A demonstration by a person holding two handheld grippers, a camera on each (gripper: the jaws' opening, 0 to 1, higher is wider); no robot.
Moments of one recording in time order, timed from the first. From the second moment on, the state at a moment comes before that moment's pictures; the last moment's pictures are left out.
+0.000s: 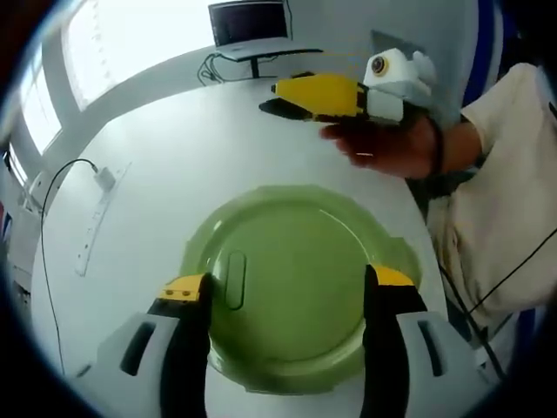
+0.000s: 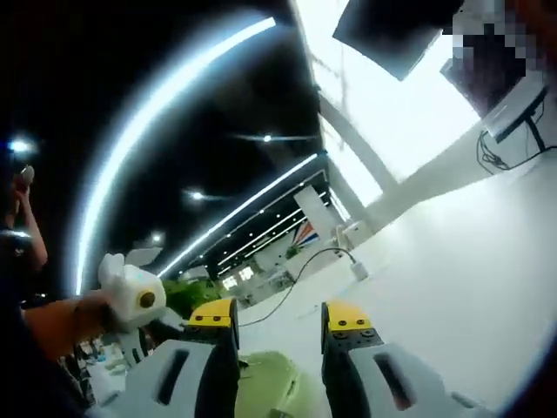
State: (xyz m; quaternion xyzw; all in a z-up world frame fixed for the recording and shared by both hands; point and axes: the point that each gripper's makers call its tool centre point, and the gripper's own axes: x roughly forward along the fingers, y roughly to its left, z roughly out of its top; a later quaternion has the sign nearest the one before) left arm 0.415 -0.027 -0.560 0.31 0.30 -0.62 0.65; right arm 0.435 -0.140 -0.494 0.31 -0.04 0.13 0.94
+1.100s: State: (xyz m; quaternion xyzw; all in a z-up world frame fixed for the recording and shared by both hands) left arm 0.411 -0.030 -0.560 0.31 0.30 -0.62 0.66; right arm 0.441 -0.133 -0.565 0.57 0.05 0.04 0.82
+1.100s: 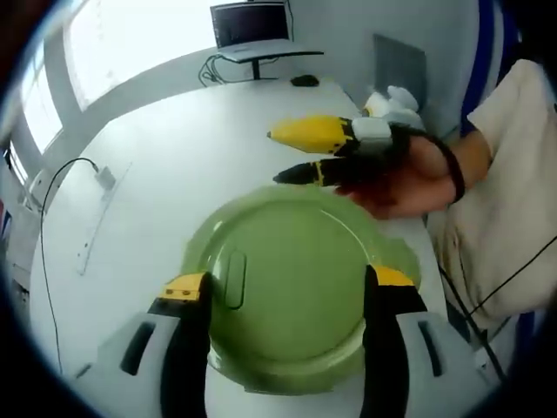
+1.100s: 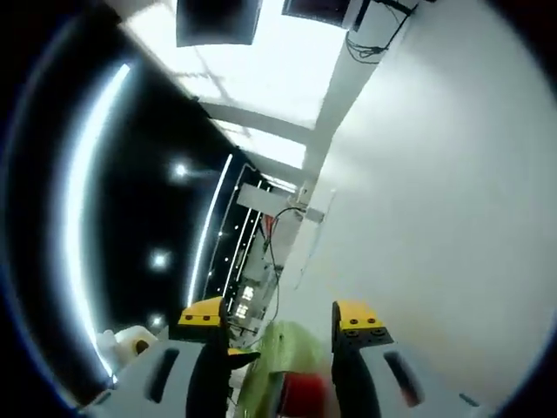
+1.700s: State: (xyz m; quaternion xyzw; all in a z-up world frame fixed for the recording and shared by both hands) left arm 0.414 -0.027 -0.561 0.30 0.30 -0.62 0.66; right arm 0.439 -0.103 -0.587 0.67 0.11 0.03 0.74
